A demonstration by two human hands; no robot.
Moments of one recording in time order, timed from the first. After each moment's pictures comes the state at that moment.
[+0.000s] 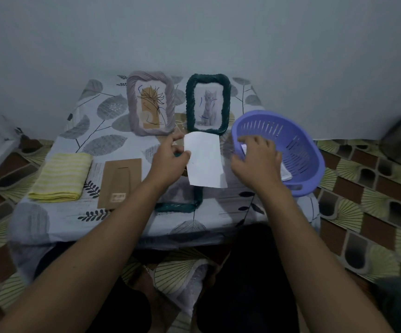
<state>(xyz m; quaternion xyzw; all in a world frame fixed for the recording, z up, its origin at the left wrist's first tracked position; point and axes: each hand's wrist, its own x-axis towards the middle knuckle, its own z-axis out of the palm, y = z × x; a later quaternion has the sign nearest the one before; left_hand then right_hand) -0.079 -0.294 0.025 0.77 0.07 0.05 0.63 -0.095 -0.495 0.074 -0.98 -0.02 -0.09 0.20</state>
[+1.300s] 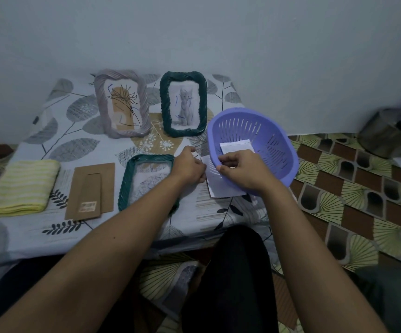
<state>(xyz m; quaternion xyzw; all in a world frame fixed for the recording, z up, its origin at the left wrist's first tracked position) -0.033 -0.389 -0.001 0.76 0.11 -0.10 0.63 -0.083 -0.544 0.071 -0.94 -0.07 0.06 0.34</state>
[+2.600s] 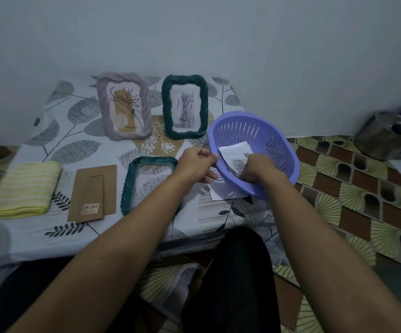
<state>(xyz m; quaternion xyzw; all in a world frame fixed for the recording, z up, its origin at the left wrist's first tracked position) -0.052 -0.392 0.036 0.73 0.08 -0.12 0.67 -0.030 -0.567 0.043 -0.98 0.07 0.14 0.08</state>
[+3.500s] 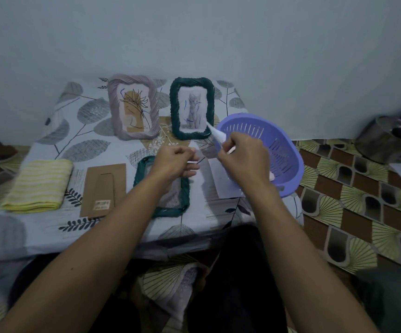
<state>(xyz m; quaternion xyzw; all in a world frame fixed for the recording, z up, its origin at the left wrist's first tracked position) -0.067 -0.333 0.039 0.69 0.11 -0.06 0.72 -0.094 -0.495 0.089 -0.95 -0.02 -0.20 0.24</state>
